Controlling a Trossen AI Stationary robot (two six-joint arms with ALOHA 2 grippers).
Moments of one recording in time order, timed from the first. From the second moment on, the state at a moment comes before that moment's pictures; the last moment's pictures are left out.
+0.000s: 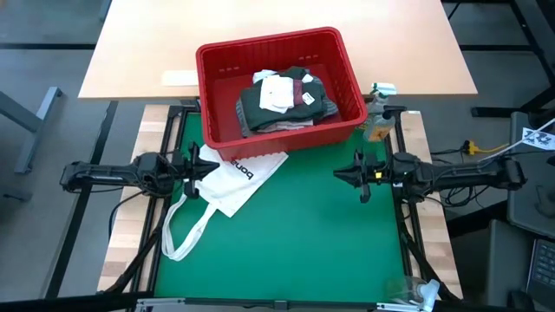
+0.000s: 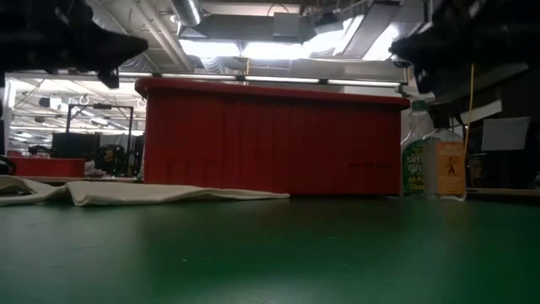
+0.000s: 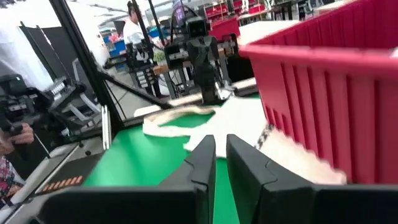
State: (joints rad) left arm 0.04 0.16 0.05 0.27 -0.13 -0.08; right arm -0.01 0.63 0.25 0.38 -0.04 0.26
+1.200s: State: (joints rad) left arm 0.04 0.16 0.01 0.26 -0.14 -0.07; right arm -0.01 0.53 0.05 -0.06 -0.02 0.26
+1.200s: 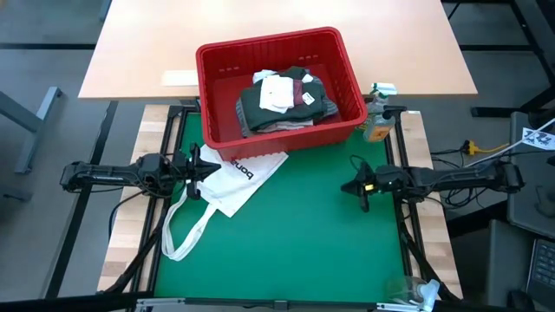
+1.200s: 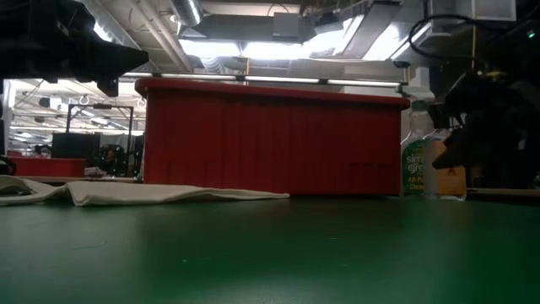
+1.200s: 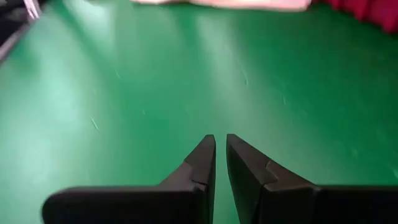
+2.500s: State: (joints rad) left arm 0.04 0.05 0.01 0.26 -0.14 -0.07; right arm -0.01 0.00 0.01 0.02 -0.02 0.26
